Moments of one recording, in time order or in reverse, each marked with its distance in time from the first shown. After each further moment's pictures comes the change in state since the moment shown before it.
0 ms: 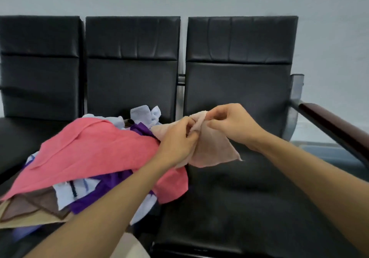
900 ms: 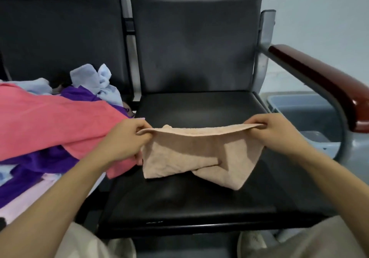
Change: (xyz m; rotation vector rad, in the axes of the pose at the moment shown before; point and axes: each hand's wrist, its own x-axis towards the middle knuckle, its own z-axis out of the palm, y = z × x) left_hand -0.034 -0.043 0.057 0.107 -0.401 -0.264; right_hand -0.115 0.172 -0.060 -0.222 0.104 0.428
